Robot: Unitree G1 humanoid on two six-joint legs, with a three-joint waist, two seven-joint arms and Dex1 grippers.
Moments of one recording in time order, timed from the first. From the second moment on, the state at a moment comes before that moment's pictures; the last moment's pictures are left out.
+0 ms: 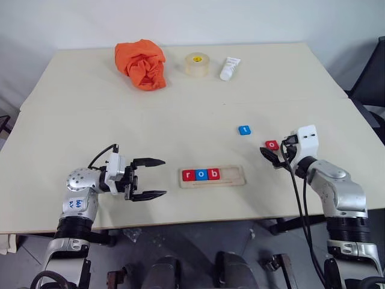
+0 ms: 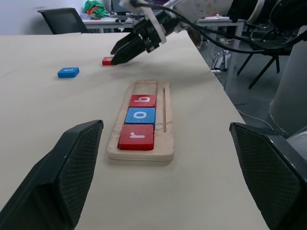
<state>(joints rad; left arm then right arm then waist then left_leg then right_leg) -0.43 0.51 0.08 0.41 -0.45 -0.20 -1.47 -0.45 -0.49 -0.19 0.14 0.25 0.60 0.43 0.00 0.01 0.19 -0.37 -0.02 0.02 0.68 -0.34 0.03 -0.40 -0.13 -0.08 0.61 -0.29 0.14</state>
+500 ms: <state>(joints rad) -0.41 0.53 0.08 0.40 -0.46 -0.19 -1.47 -0.47 -0.43 -0.18 0.20 0.23 0.51 0.36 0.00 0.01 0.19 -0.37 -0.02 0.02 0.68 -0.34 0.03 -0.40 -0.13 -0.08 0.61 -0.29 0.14</state>
